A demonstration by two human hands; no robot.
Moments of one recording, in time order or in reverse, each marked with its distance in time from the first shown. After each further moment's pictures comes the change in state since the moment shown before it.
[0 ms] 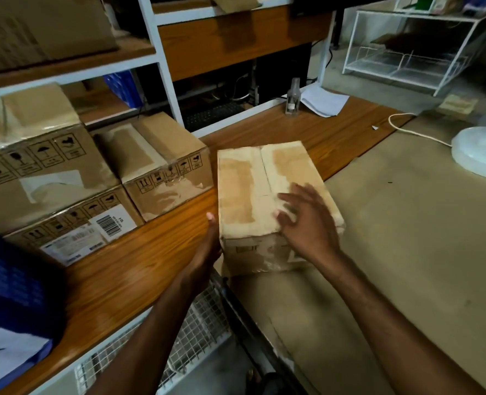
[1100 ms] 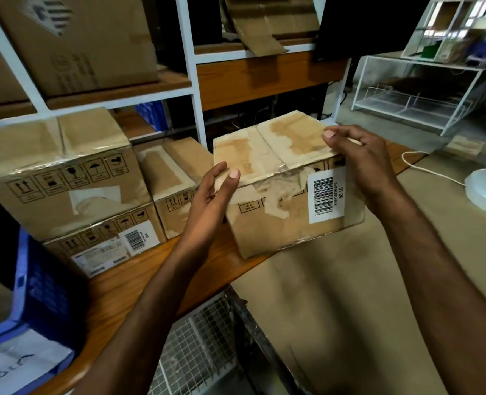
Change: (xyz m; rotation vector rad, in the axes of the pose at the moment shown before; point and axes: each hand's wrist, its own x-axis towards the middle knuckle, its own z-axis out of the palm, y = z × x) left_hand -0.042 0.129 -0.026 0.034 0.201 0.447; right_hand 0.078 -0.071 -0.109 0.668 0.169 -0.092
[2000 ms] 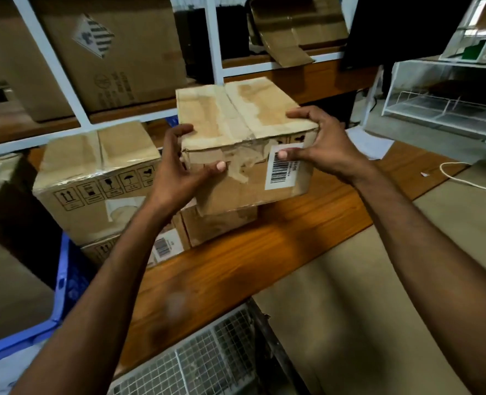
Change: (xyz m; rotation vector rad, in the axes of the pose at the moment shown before) left_hand 0.052 0.051 -0.084 0.288 0.133 0.219; right_hand 0.066 -0.020 0.072 -0.096 -0.366 -0.235
